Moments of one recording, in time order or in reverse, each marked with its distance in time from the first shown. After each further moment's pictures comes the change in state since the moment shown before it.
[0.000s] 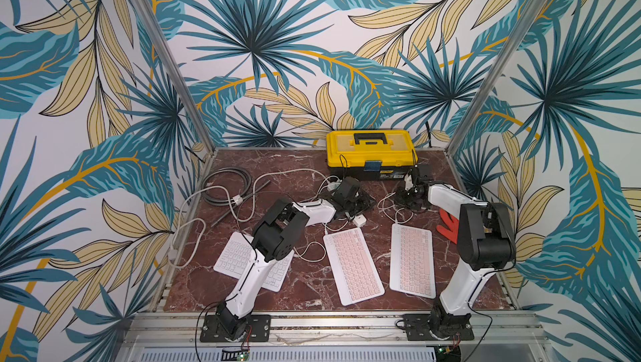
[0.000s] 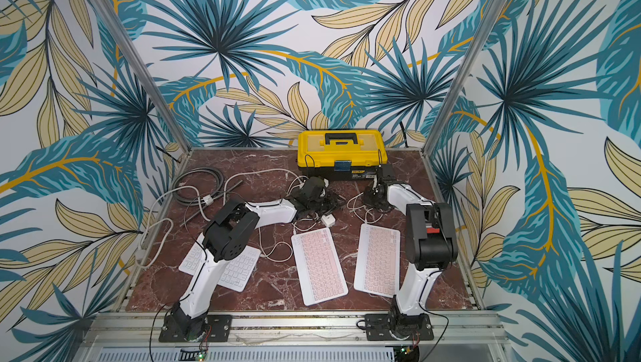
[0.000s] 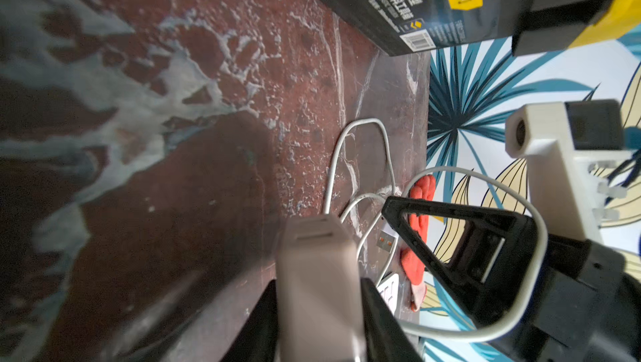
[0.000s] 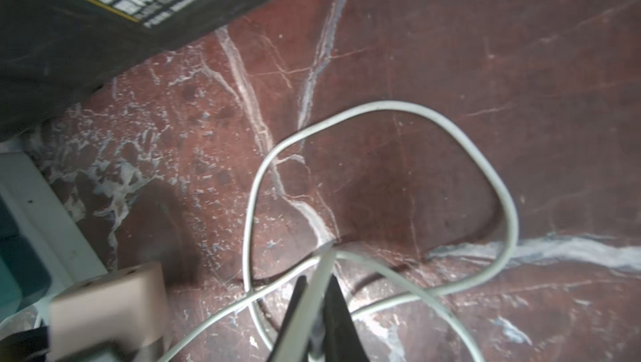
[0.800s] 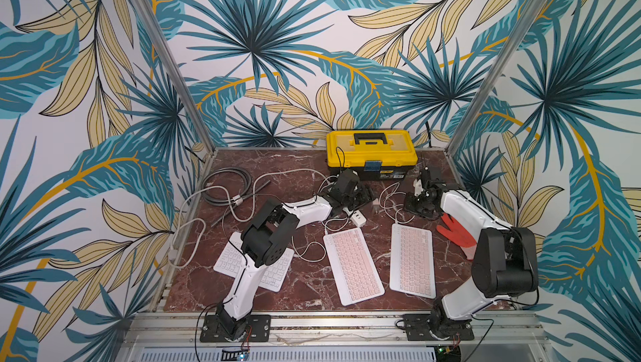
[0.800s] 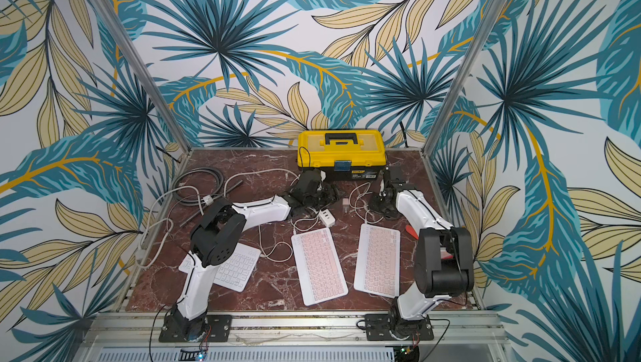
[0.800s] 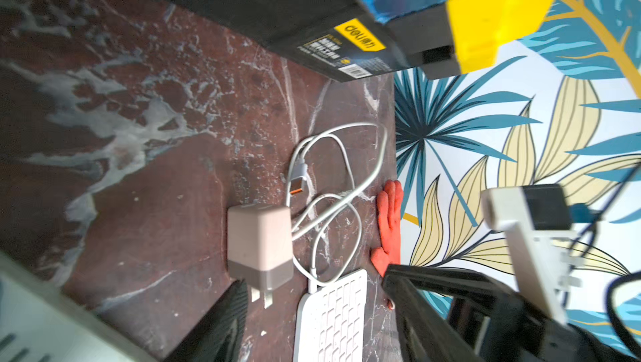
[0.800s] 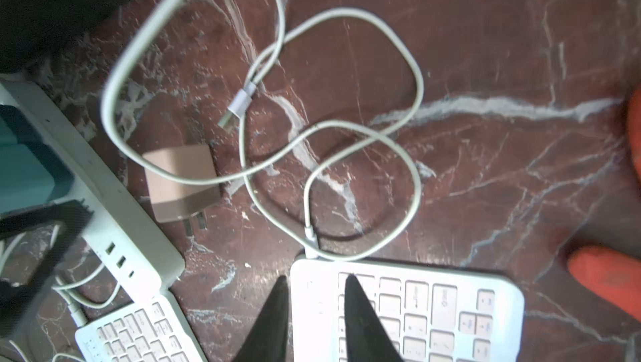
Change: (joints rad) left arm -0.002 -0.160 -0.067 -0.025 -0.034 0.042; right arm -0.006 -0.263 -0.119 -0.225 0.030 -0.025
